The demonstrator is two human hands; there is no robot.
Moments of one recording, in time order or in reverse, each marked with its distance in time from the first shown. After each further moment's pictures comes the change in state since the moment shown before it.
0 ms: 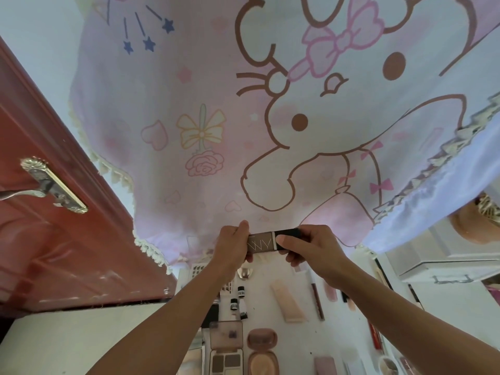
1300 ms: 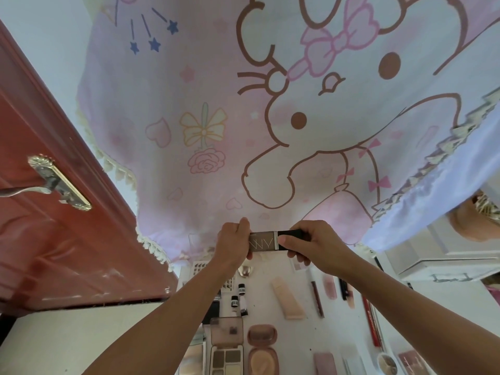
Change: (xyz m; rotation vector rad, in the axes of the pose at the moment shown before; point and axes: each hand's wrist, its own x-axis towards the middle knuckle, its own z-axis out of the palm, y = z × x) left_hand -0.007 0.000 0.001 0.091 0.048 0.110; right_hand 0.002 0.002 -0.012 -0.359 -0.101 -0.077
